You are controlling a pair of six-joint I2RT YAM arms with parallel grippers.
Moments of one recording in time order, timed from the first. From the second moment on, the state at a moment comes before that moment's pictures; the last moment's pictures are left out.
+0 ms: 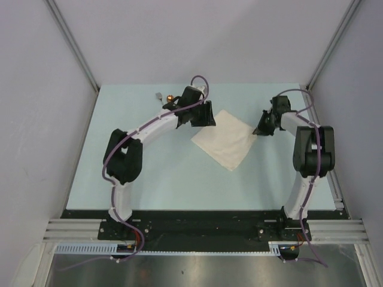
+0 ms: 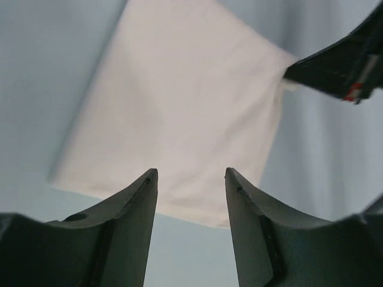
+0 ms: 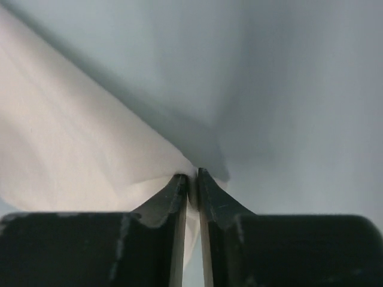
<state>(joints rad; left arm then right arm) -0.60 1.98 1.64 -0.40 0.19 -0.53 0.01 1.91 1.25 -0.36 -0.25 0.43</state>
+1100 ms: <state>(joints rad) -0.47 2.11 1.45 -0.32 0.28 -0.45 0.03 1.40 0.73 -0.36 -0.34 0.48</state>
